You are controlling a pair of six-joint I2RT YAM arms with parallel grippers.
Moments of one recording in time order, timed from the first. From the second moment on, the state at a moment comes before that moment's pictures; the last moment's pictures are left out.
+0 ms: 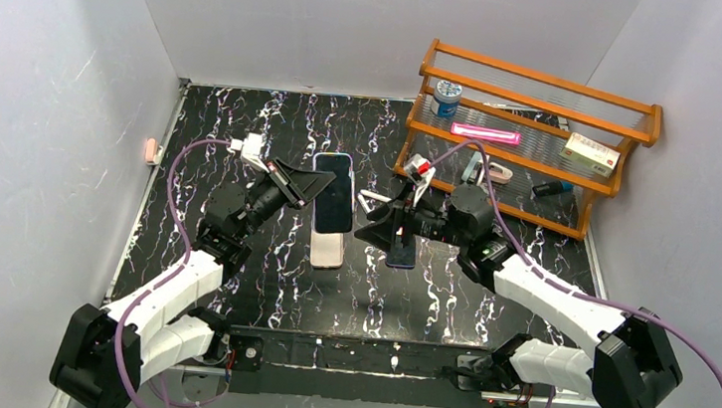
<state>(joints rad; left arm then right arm) -0.42 0.98 0.48 0.67 0.32 -1.02 0.74 1.18 0.71 0.34 -0.59 0.34</state>
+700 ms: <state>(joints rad) -0.42 0.94 0.46 0.68 0.27 -1.03 0.74 1.32 0.62 0.80 -0.69 0.98</state>
